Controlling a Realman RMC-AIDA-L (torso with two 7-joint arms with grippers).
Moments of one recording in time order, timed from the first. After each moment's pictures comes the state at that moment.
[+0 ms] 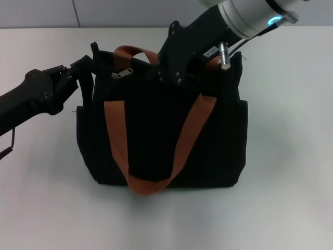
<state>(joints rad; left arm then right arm) -0.43 -2.06 0.45 0.46 1.74 1.74 -1.25 0.96 2.08 -1.31 -1.25 -2.27 -1.58 1.95</state>
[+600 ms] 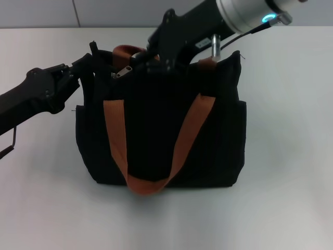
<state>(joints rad) -0.44 -2.06 0.45 0.45 1.74 1.74 -1.25 0.91 2.09 -1.31 -1.25 -2.19 -1.48 1.96</state>
